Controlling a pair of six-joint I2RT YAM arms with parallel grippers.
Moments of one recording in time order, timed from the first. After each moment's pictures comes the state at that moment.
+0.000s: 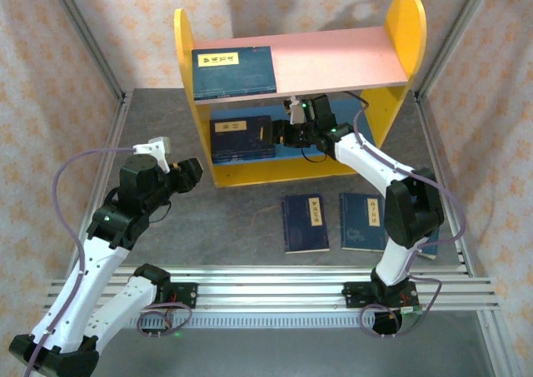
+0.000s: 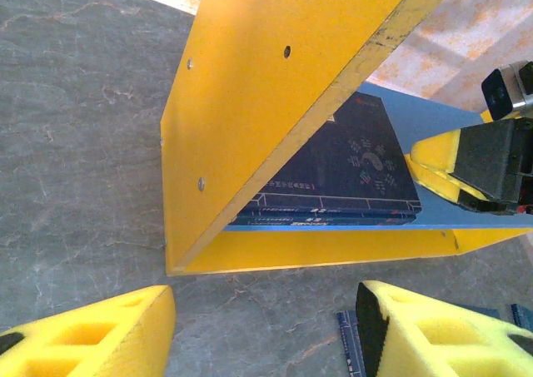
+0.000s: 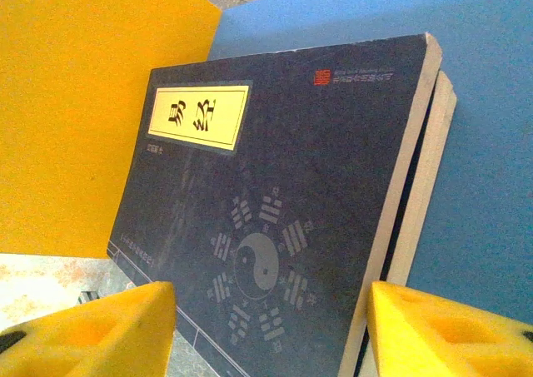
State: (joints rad) left arm -0.29 0.75 0.89 -0.62 -0.01 -0.54; right arm 0.47 1.76 1.41 -0.28 -0.55 0.51
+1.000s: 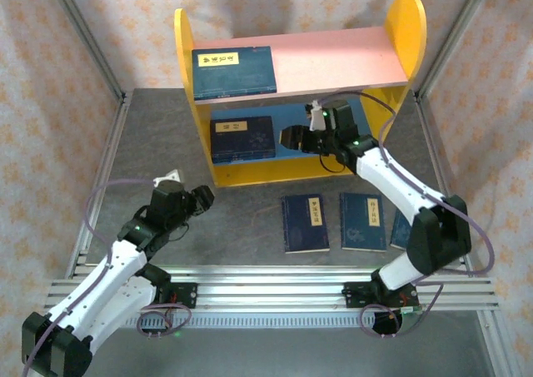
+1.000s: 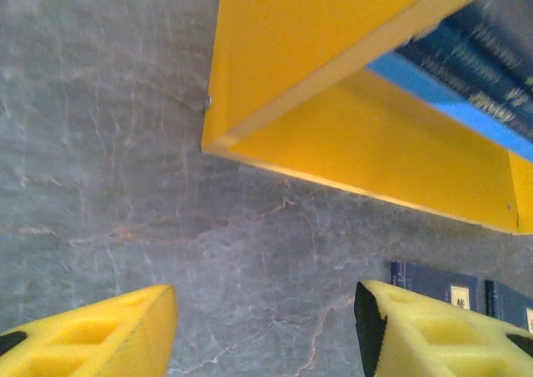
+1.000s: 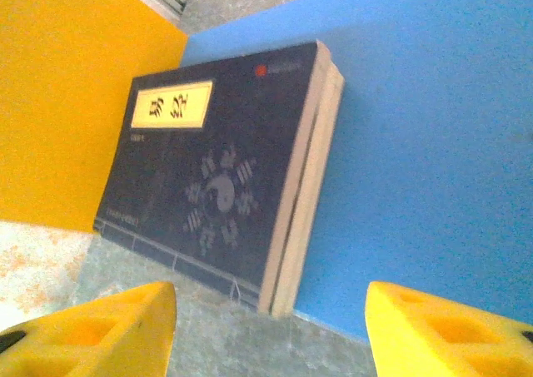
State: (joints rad) left arm -0.39 0.73 0.46 -0.40 -0.05 -0.86; right arm 0.43 1.49 1.20 -0.33 -0.42 0.49
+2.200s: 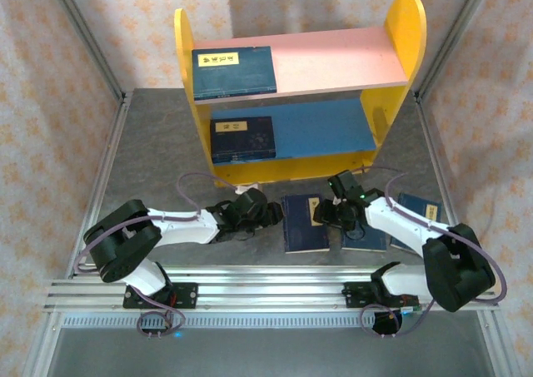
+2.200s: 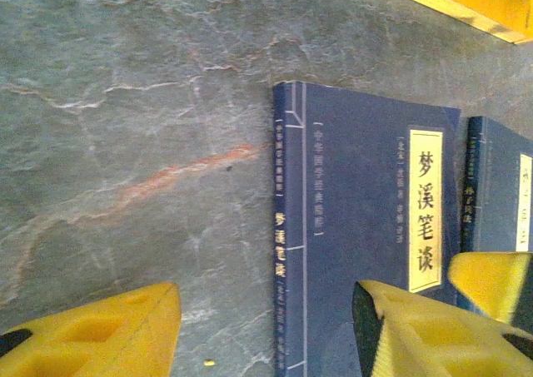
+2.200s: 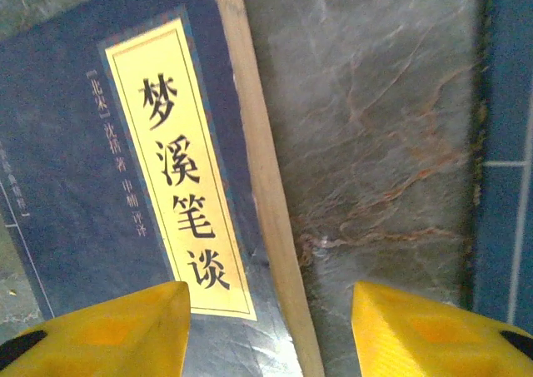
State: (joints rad) left arm -0.87 1.55 0.65 0.12 -0.04 -1.12; right arm 0.47 1.28 0.61 -0.56 -0.17 0.70
